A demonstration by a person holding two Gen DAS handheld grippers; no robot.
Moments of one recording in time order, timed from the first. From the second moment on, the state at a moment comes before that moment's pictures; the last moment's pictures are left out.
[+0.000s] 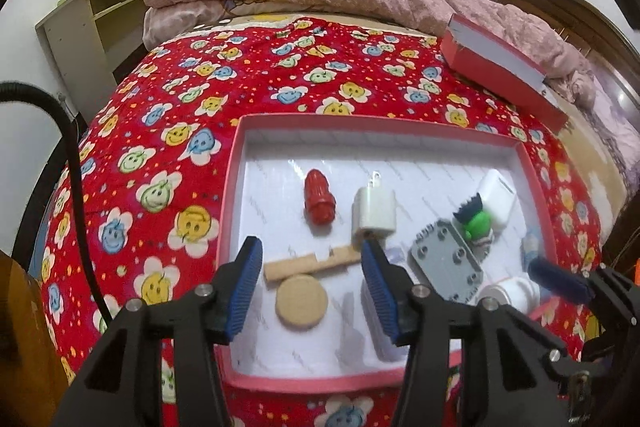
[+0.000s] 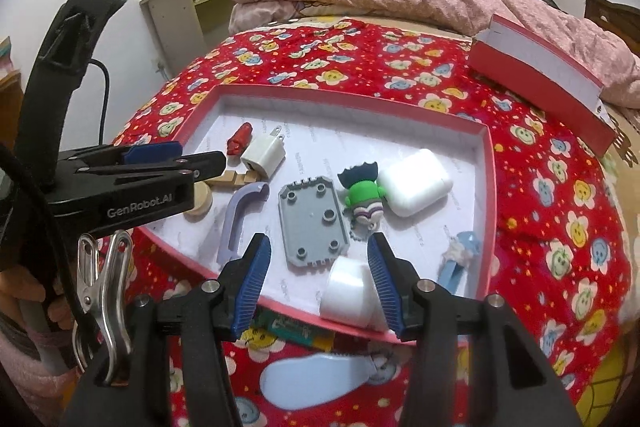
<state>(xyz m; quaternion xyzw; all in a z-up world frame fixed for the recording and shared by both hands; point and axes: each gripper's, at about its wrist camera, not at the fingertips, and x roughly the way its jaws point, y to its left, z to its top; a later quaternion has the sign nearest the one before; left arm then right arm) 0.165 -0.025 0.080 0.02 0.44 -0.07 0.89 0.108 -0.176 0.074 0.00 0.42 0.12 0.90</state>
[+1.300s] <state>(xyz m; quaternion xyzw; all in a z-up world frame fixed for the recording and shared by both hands) 0.078 -0.018 0.051 0.03 0.48 -0.09 0.87 0.024 -0.199 0.029 -0.04 0.46 0.12 0.88</state>
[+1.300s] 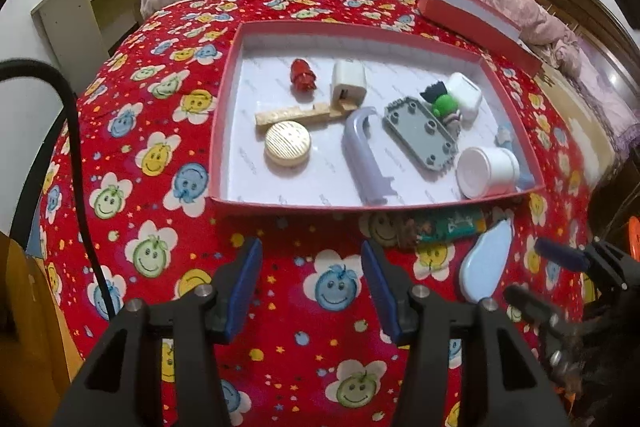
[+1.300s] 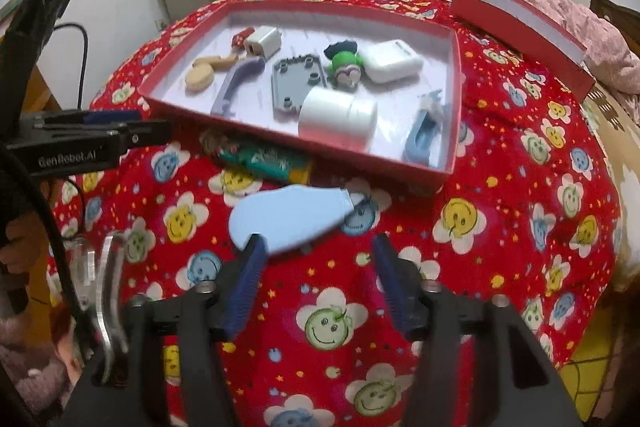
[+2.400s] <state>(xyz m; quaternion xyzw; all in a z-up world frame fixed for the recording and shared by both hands) 0.073 -0.013 0.032 0.03 0.49 -0.09 0.86 0.058 -0.175 0.006 -0.12 0.47 0.16 0.86</state>
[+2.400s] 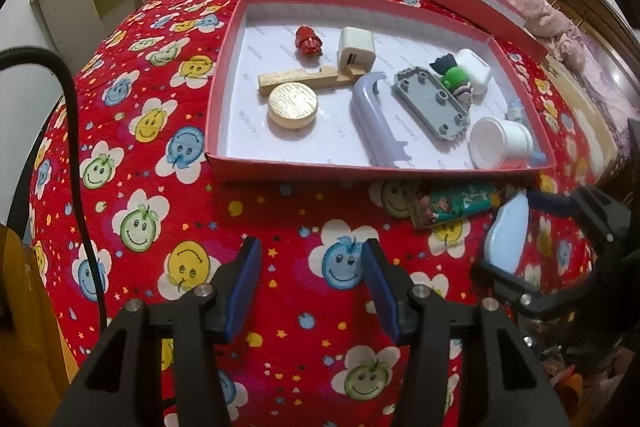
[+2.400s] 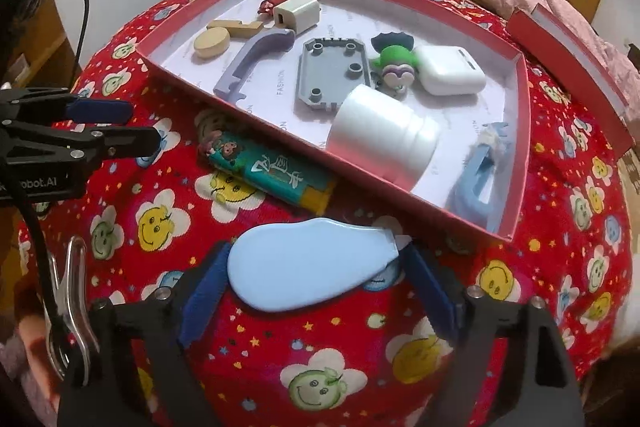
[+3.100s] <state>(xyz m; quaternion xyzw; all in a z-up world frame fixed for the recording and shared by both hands) 0.082 -0.078 0.031 -0.03 0.50 -0.15 0.86 0.003 -0.218 -0.004 -0.07 0.50 0.10 0.86</state>
